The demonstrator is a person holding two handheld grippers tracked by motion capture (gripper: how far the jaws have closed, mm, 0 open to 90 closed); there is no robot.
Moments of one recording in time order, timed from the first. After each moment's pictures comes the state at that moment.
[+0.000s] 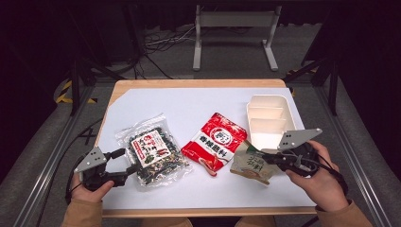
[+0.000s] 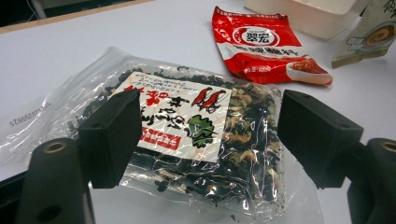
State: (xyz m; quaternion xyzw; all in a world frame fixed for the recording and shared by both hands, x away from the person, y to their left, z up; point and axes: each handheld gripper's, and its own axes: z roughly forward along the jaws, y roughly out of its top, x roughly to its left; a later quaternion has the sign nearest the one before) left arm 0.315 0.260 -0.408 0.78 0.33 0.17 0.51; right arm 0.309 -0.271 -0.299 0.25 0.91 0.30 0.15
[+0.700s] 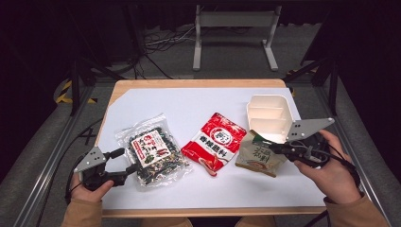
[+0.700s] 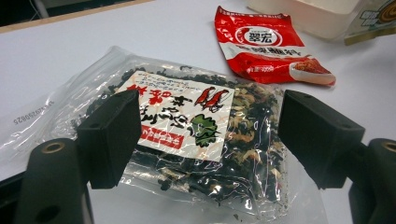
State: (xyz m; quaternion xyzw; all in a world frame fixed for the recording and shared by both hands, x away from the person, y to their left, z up) left arm 0.315 0.261 -0.408 0.78 0.34 0.17 0.51; right arm 0.314 -0.280 -0.267 0.23 0.91 0.30 0.18
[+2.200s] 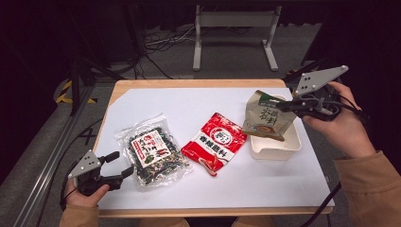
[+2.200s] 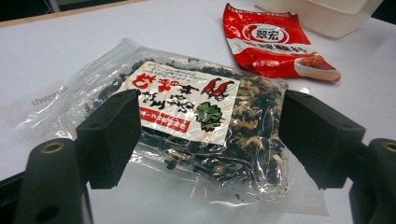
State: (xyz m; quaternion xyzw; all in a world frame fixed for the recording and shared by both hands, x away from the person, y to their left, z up) left arm 0.303 0.269 -0.412 0.77 0.36 0.17 0.51; right arm 0.383 -0.294 -0.194 0.18 0.91 0.30 0.23
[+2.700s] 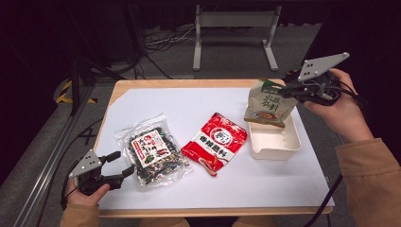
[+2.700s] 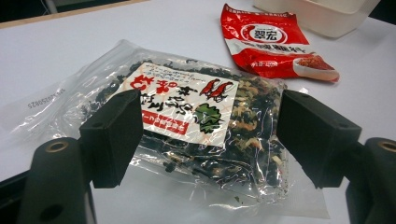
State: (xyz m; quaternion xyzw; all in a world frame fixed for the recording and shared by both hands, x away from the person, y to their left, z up) left arm 0.305 0.269 -0.412 0.77 0.35 0.18 0.51; right arm 0.420 -0.310 -0.192 0.17 0.90 0.31 0.26
